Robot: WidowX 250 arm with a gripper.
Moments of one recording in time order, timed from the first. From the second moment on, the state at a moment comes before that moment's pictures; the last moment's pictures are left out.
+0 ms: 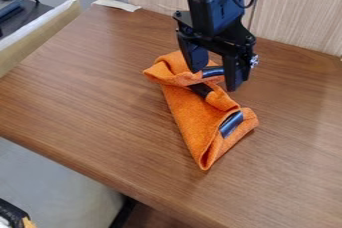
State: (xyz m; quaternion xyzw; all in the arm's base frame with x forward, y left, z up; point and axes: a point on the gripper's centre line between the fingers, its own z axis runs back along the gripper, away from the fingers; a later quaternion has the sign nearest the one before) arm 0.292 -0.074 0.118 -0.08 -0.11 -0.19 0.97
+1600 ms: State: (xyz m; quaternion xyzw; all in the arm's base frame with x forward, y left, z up) arm 0.325 -0.029 0.061 -0.01 -0.05 -0.21 0.98
